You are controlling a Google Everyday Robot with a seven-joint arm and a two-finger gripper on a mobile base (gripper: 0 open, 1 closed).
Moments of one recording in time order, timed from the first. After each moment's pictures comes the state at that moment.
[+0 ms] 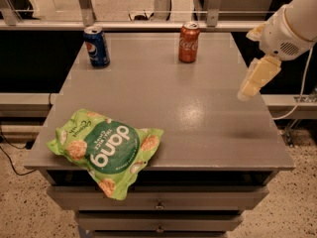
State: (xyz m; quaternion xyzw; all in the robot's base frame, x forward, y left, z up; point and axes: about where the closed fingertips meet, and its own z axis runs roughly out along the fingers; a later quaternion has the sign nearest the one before) arm 0.562 -0.230 0.938 -0.57 0.77 -0.01 0.27
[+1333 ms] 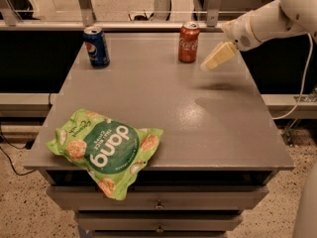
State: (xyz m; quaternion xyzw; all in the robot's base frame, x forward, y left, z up) arm 0.728 -0.196 0.899 -0.50 0.76 0.10 0.41
